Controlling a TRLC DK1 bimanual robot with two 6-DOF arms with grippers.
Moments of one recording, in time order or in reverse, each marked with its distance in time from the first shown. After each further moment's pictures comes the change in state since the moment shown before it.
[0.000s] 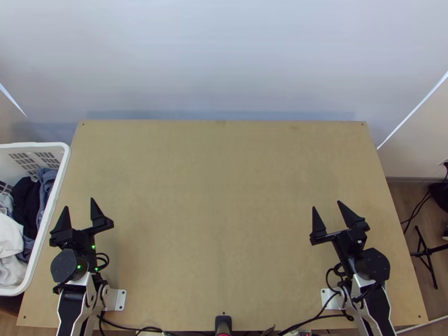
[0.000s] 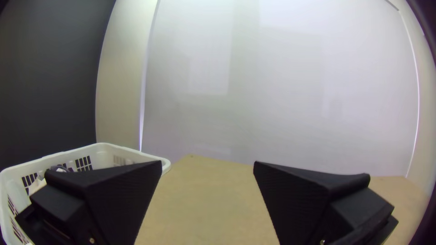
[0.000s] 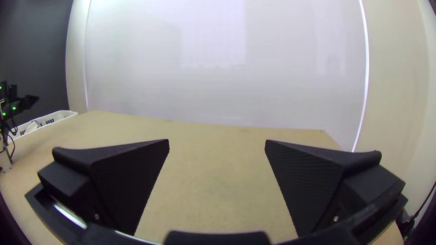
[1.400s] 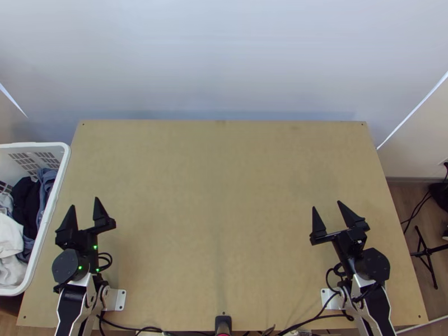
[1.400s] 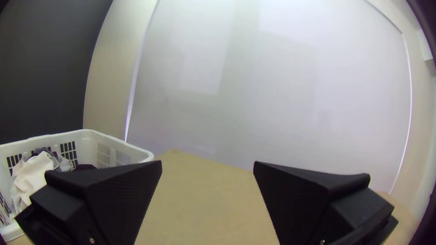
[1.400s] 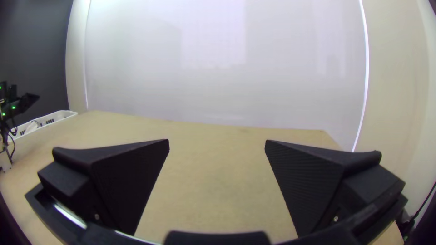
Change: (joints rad) left arm -0.050 0.000 0.000 -0.001 0.014 -0.116; right arm 0.000 0.000 0.000 0.000 0.000 0.000
